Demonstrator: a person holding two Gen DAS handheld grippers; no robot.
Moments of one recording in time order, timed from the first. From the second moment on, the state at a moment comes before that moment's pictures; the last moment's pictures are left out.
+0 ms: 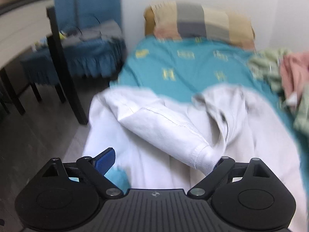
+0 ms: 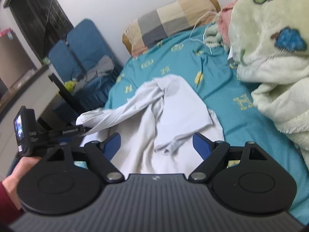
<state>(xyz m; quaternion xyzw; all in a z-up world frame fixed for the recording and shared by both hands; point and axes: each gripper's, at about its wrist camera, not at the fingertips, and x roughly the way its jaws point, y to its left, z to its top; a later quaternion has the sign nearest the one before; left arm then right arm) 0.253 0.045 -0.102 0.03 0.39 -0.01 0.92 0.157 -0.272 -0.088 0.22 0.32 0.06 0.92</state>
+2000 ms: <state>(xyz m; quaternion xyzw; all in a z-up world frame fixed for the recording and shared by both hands) 0.180 0.109 -0.070 -0.19 0.32 0.07 0.93 0.552 -0.212 -0.131 0.08 0.29 -0.13 0.95</state>
